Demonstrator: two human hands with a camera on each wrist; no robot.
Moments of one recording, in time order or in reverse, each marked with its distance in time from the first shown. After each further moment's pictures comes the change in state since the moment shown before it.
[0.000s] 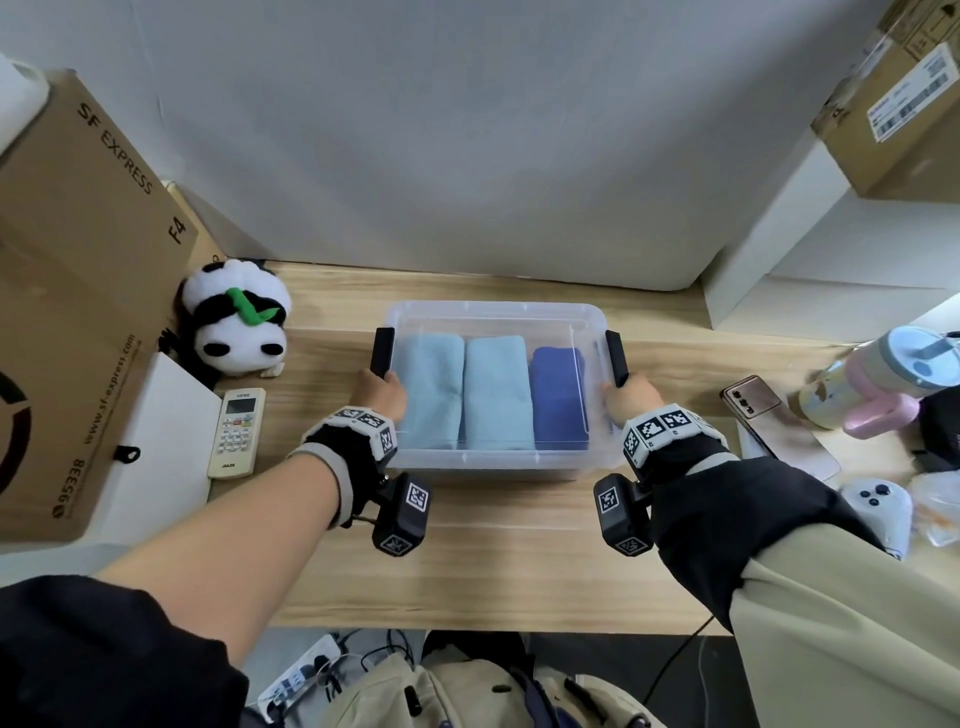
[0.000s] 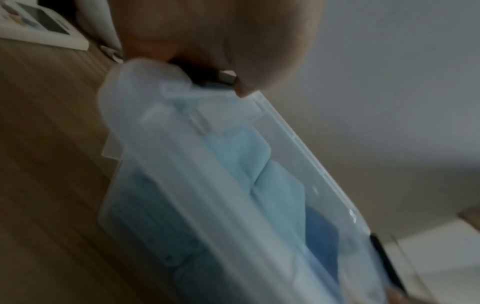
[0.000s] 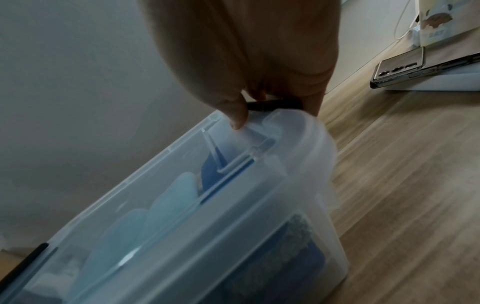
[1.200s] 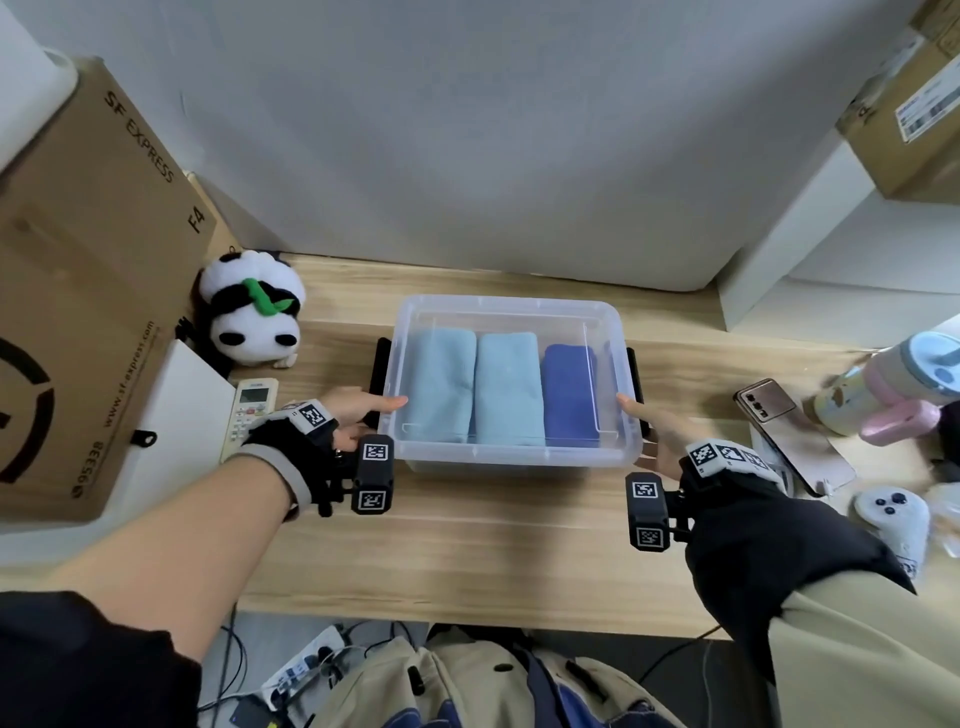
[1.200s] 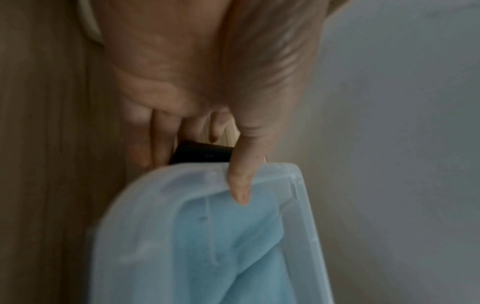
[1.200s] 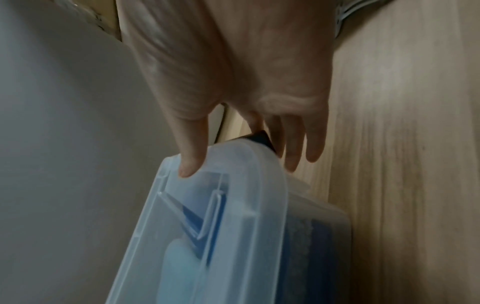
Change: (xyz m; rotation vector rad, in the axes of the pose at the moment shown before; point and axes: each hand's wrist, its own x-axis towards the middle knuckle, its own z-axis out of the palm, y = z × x) left_hand 0.004 -0.031 -0.049 -0.324 -0.422 -0.215; right_hand 0.008 0.055 -0.008 0.616 -0.307 0.225
